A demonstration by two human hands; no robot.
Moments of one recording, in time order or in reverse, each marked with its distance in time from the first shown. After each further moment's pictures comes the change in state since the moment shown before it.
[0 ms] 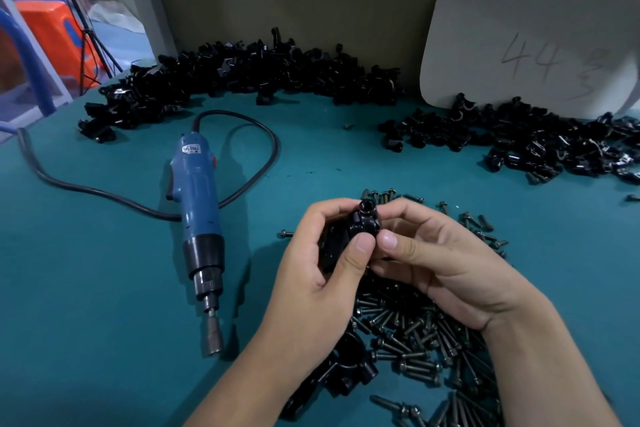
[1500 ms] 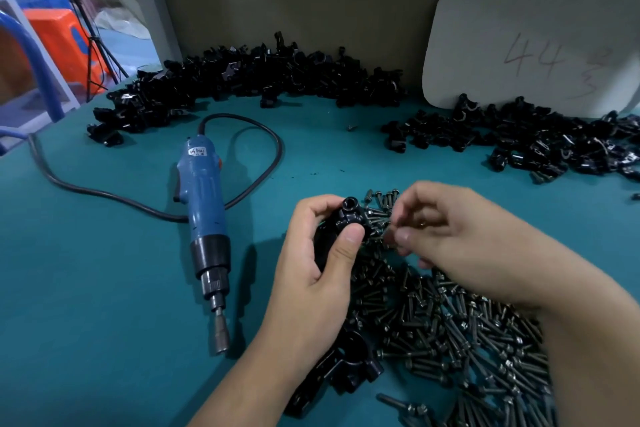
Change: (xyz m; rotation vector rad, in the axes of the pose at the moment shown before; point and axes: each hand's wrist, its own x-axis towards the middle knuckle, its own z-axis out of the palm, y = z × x) left_hand 0.001 -0.011 -0.001 -0.002 0.084 -0.024; right_hand -0.010 -0.040 0.020 -1.005 0.280 0.069
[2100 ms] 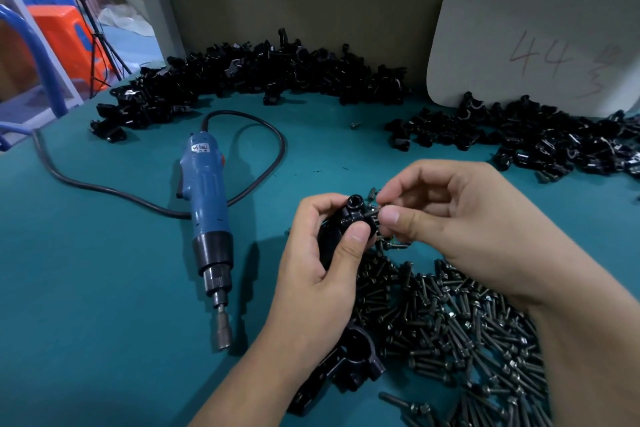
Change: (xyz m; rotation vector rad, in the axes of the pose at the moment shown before) left_hand 0.001 0.001 0.001 -0.035 0.003 0.017; right_hand -0.001 -0.013 0.002 0.297 0.078 -0.208
